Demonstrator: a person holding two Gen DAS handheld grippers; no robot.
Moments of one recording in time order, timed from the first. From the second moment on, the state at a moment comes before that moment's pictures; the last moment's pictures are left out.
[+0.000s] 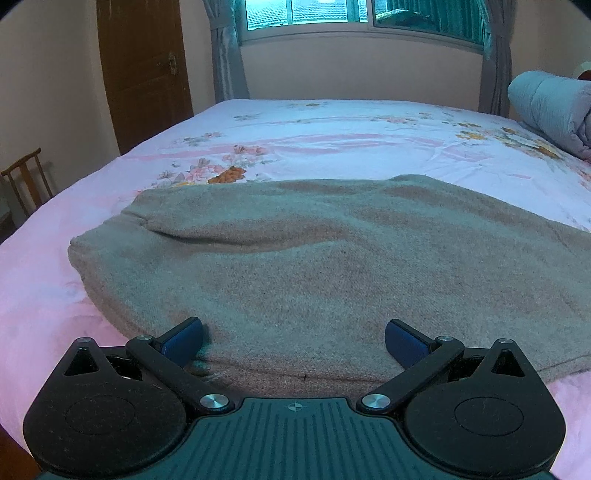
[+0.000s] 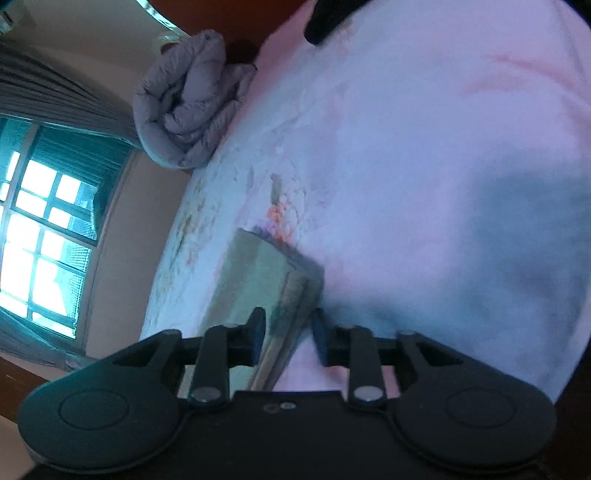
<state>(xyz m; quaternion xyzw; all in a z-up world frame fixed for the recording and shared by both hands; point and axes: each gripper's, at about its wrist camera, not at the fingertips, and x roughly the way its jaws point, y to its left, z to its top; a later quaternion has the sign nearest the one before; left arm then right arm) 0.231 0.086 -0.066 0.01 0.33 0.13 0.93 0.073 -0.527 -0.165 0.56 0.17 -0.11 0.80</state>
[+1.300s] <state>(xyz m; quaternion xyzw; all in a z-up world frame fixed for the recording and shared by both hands) 0.223 -0.012 -0.035 -0.01 0.27 0.05 0.96 0.108 -0.527 -0.163 0.54 0.22 -0.12 0.80</state>
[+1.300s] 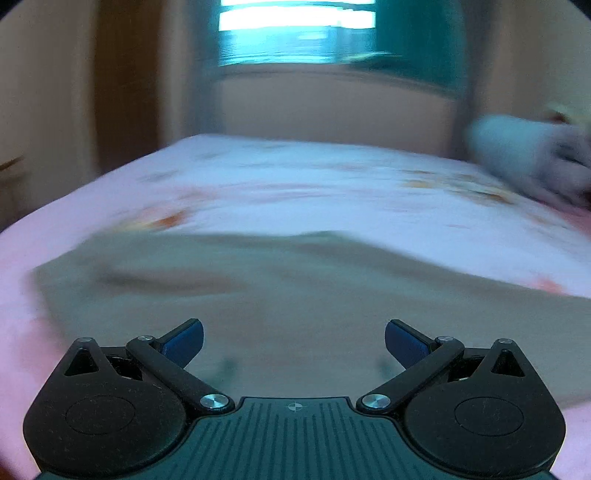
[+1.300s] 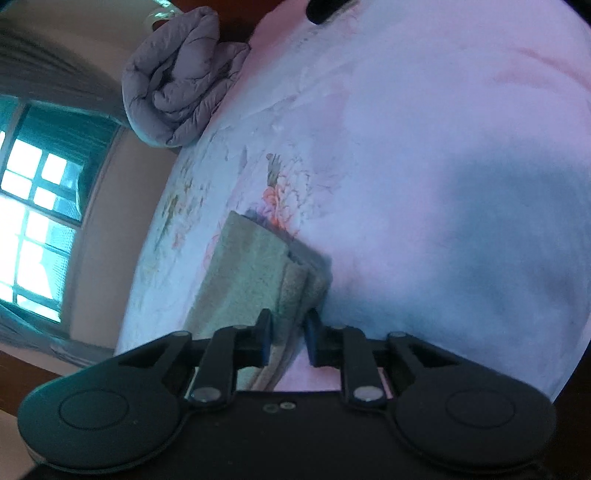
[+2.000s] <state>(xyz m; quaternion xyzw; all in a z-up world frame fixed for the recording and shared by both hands) 0.218 -0.240 -0.089 0.06 0.33 -0.02 0.94 0.105 -0.526 -0.171 0.55 0.20 -0.07 0.80</state>
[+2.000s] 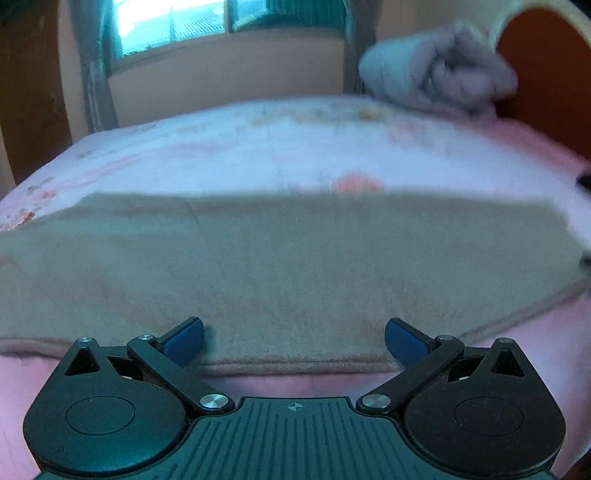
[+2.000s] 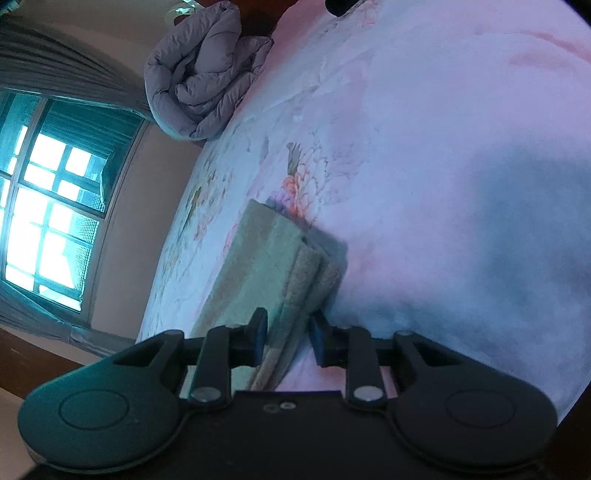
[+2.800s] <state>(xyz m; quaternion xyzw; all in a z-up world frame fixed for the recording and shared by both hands) 0.120 0.155 -0.022 -0.18 0.23 0.19 0.94 0.198 -0.142 -0.020 0.13 0.23 0.15 0.95</state>
